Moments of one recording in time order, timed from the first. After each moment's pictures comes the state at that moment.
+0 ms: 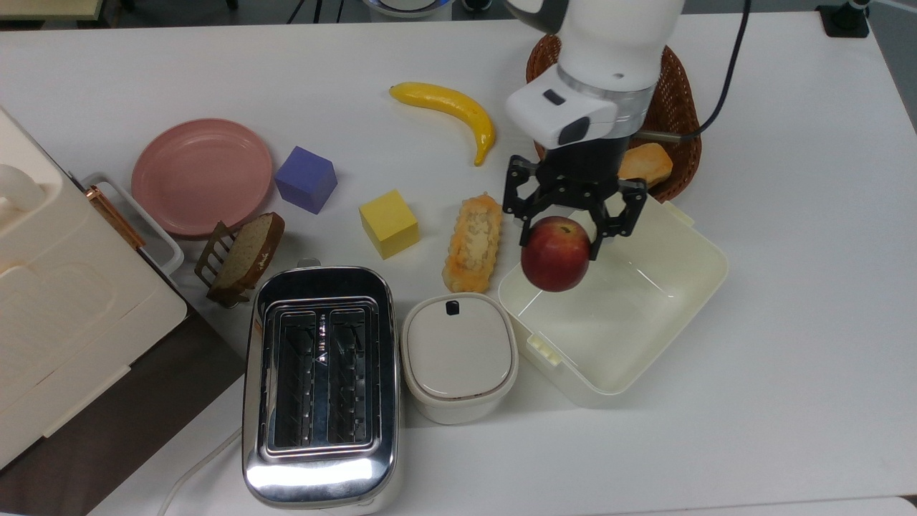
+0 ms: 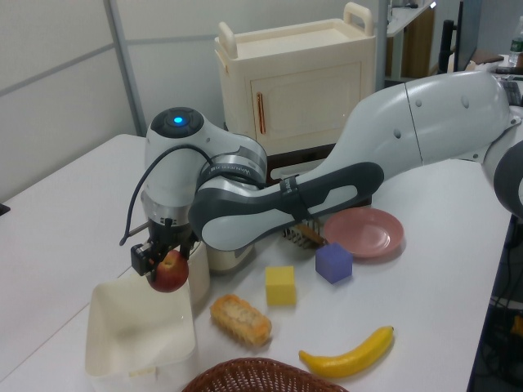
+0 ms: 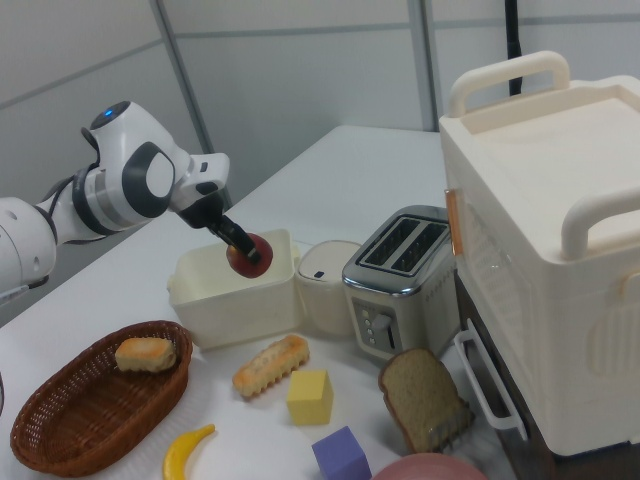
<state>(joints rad) 0.07 0.48 0.34 -1.40 -0.43 2.15 0.74</state>
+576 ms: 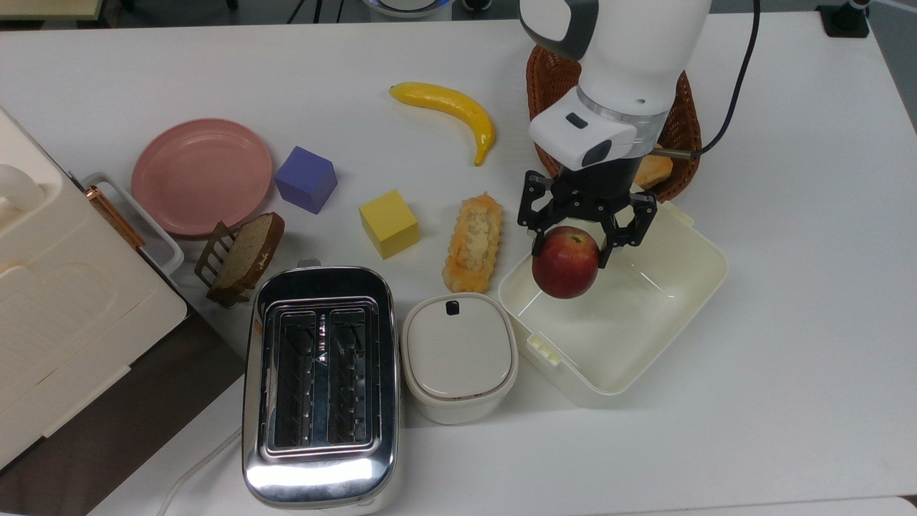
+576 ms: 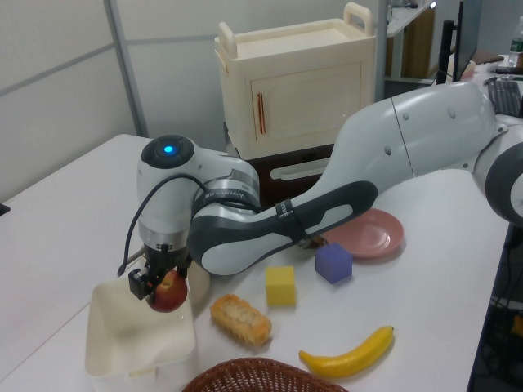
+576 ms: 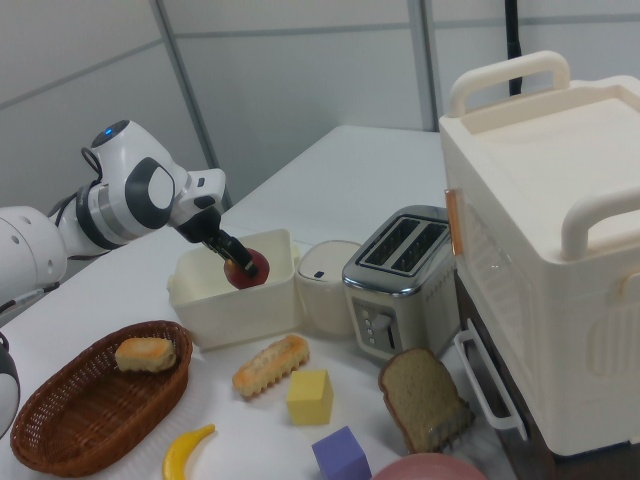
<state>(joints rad) 0.07 0.53 0.38 -1.41 -0.51 2.15 0.76</state>
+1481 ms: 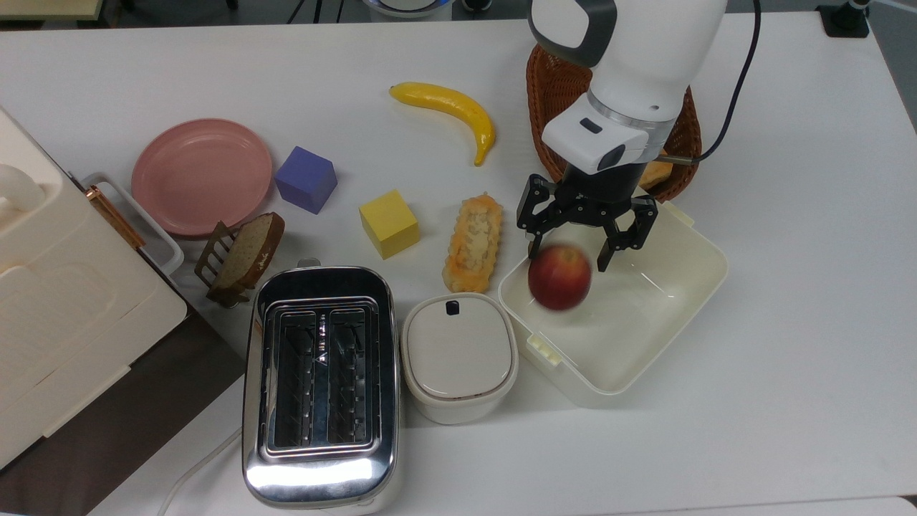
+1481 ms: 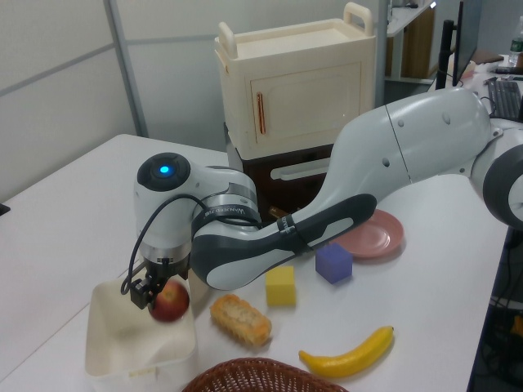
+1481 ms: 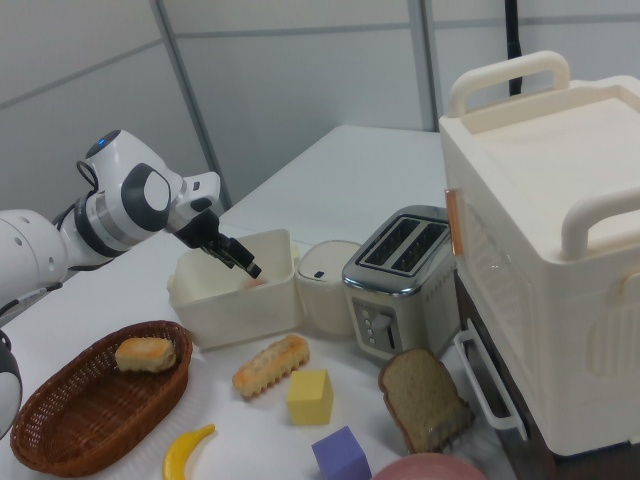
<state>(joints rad) 0.08 0.54 0.39 -1.42 -0.61 2.15 0.77</state>
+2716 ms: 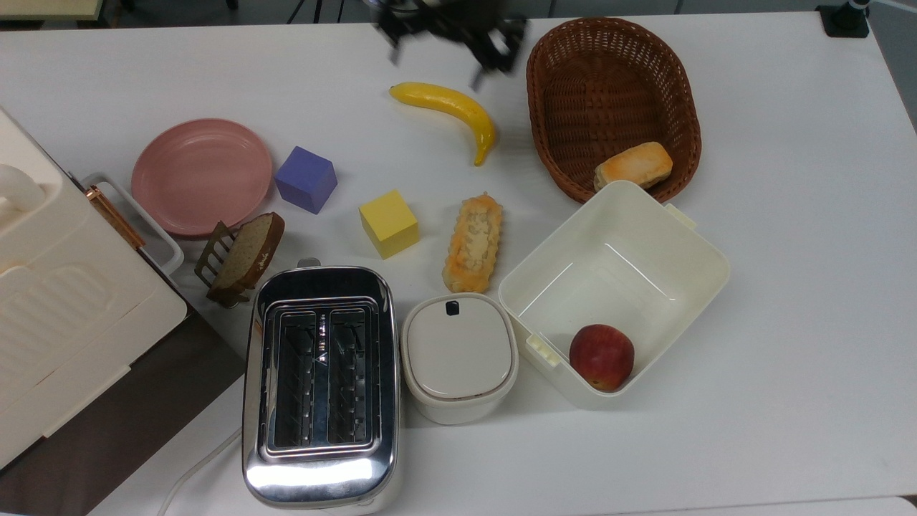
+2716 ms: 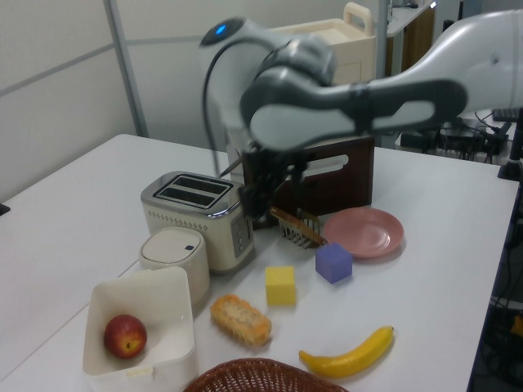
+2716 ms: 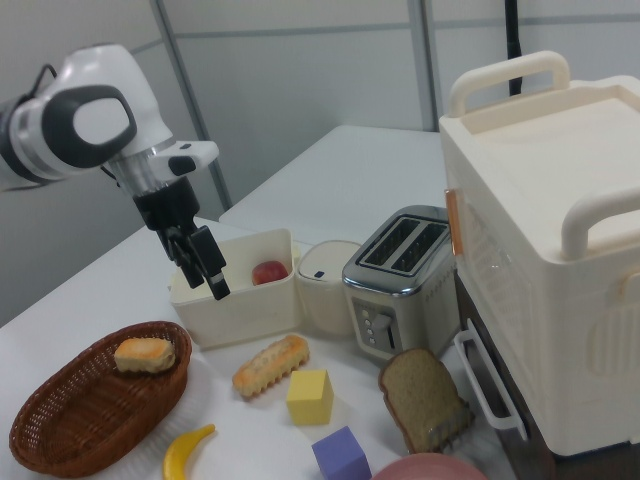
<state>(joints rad) 0.08 0.12 0.14 -1.53 -0.26 1.53 0.42</state>
